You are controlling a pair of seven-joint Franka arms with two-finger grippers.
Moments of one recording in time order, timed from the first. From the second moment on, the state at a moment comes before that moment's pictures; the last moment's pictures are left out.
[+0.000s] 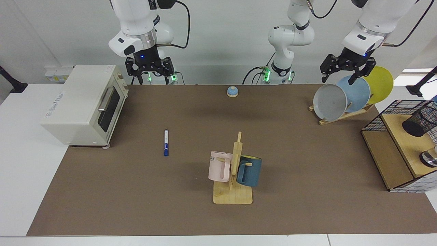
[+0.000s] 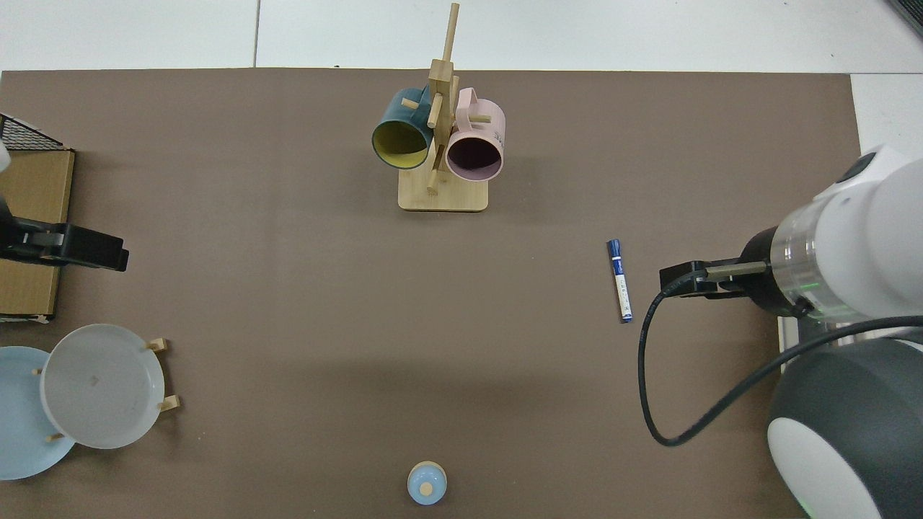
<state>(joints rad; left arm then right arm) -0.05 0.01 -0.01 -1.45 -0.02 1.44 0.08 0.11 -0.08 0.13 -1.66 -0.01 1.57 0.25</state>
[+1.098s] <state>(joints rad) -0.05 0.00 -0.01 -1.45 -0.02 1.44 0.08 0.11 0.11 0.13 -1.93 -0.01 2.06 0.25</state>
